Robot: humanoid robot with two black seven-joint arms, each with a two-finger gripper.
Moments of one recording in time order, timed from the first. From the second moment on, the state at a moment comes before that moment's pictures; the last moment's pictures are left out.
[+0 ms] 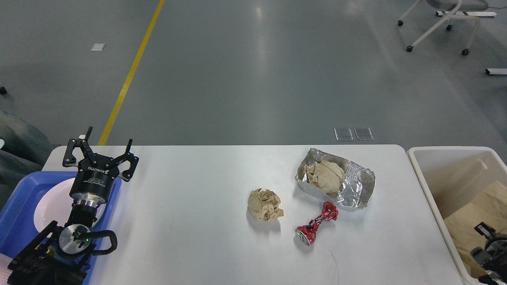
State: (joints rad) left arm -0.33 0.22 -1.23 -0.75 0.01 -0.59 -0.30; right arm 0.53 -0.37 -0.68 0.11 0.00 -0.20 -0.14
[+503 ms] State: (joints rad) left arm -0.33 0.22 -1.23 -0.75 0.01 -0.59 -0.30; right arm 0.59 -0.39 -0.69 0.14 -0.02 -0.19 -0.14
